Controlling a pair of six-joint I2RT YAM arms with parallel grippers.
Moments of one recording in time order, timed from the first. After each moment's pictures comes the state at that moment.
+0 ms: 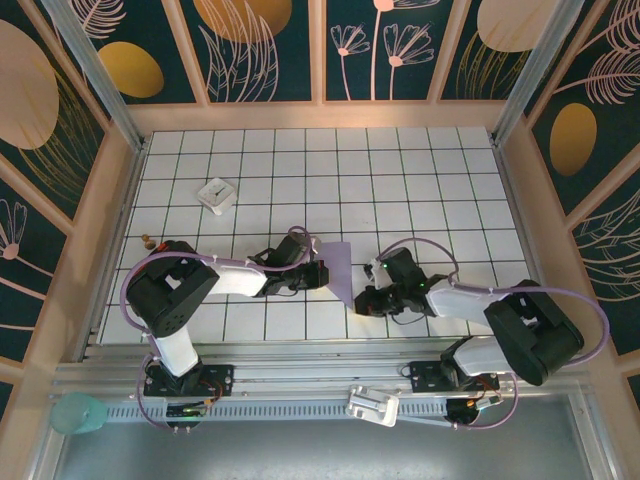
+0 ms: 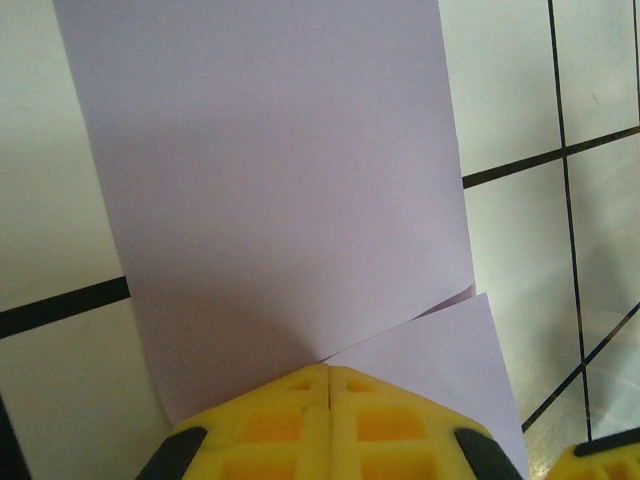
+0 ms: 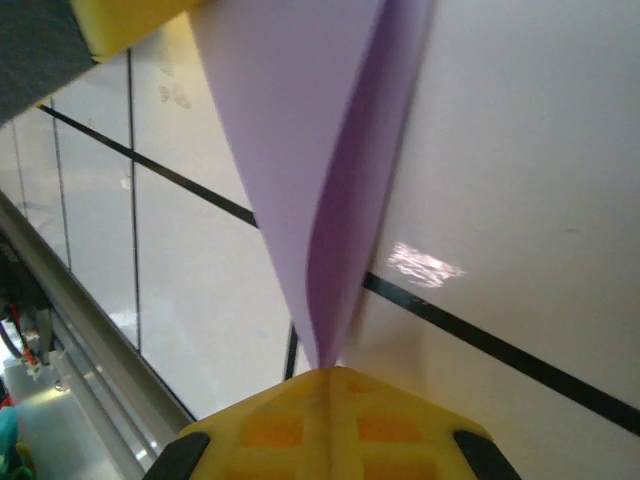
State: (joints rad) left arm -0.79 1.77 0.74 0.19 0.25 -0.81; right arm 0.62 1.34 0.40 -0.07 -0.59 0.59
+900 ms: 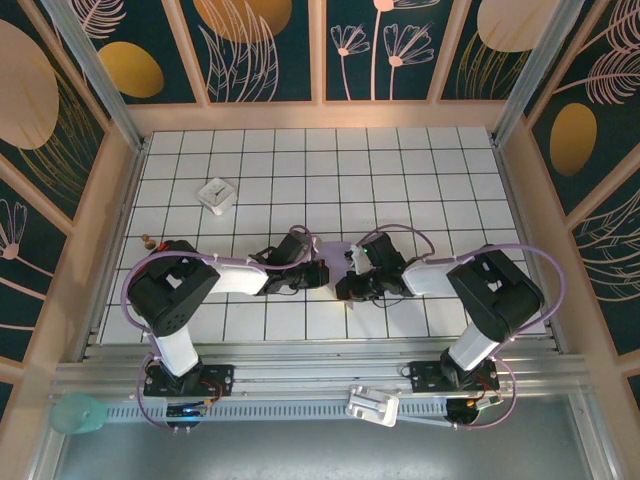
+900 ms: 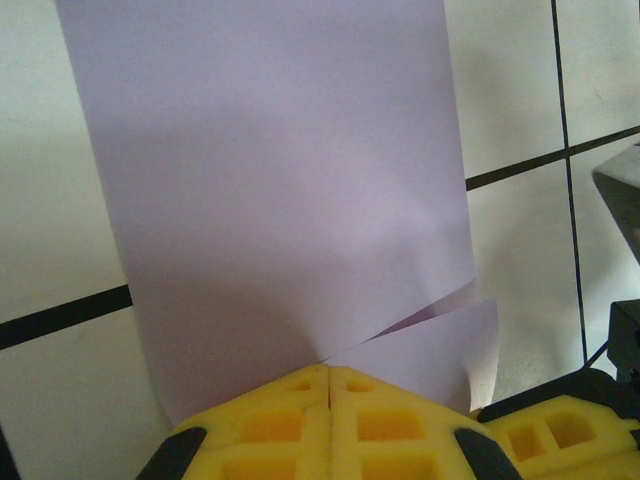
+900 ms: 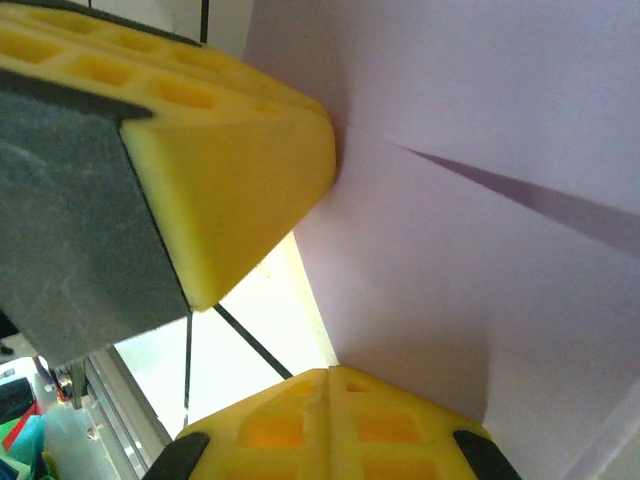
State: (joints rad) left arm -0.79 1.78 0.76 0.17 0.26 -0.80; right arm 0.65 1.61 0.55 0.08 -0.62 0.59
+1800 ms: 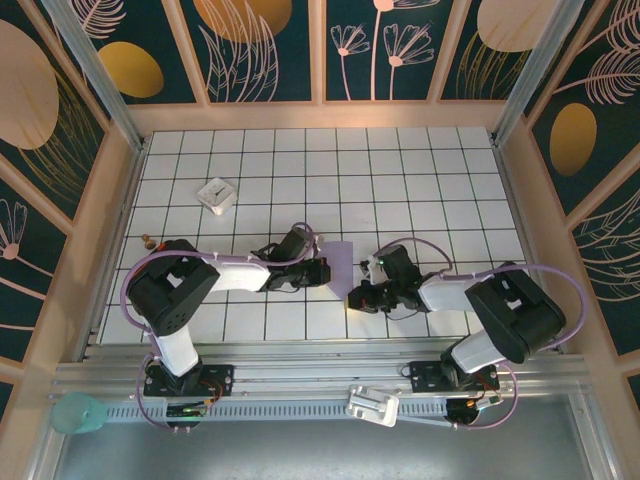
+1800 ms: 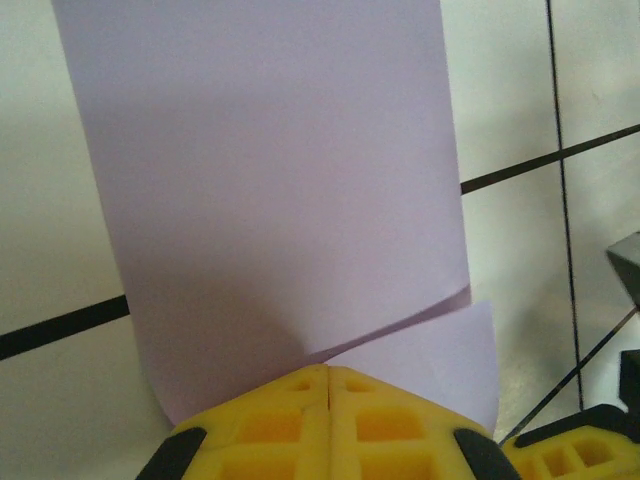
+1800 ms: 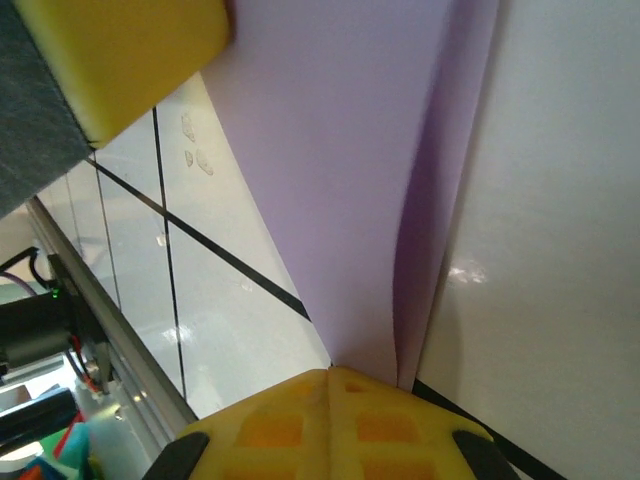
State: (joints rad) left arm -0.79 1.79 0.82 0.10 0.27 -0.79; right arm 0.60 1.48 0.39 0.12 -0.66 0.71
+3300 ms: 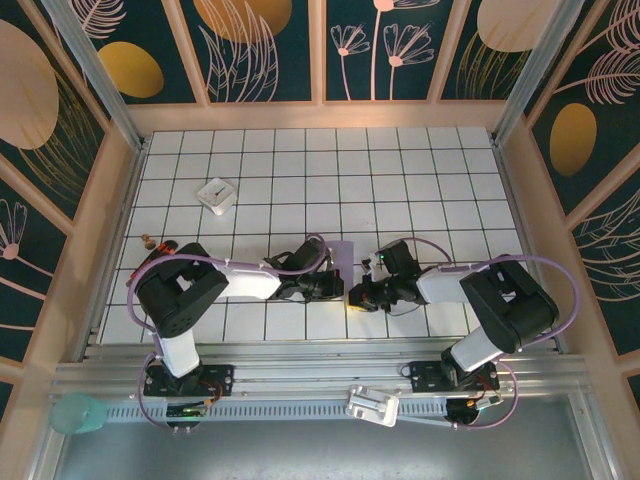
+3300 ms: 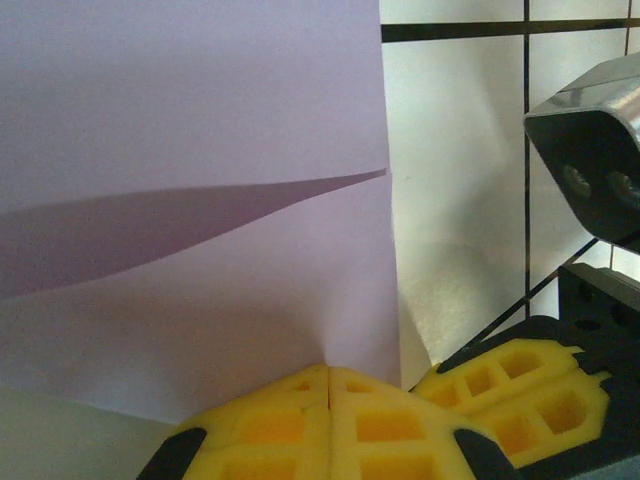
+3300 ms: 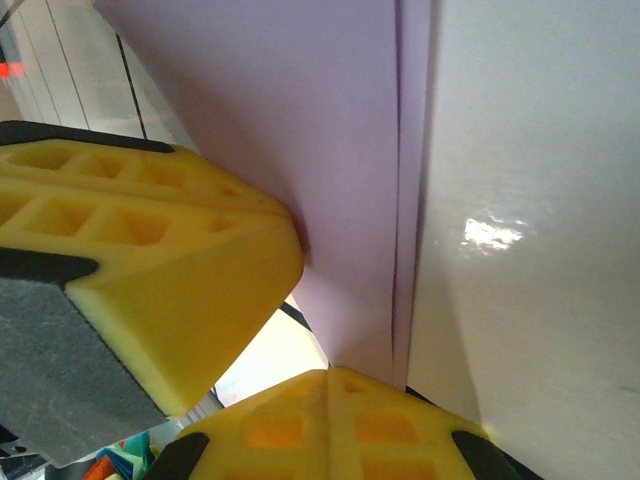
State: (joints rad) left arm -0.89 1.81 0.83 0.10 0.31 -0.92; right arm 0.56 1.55 0.44 0.04 -0.72 0.75
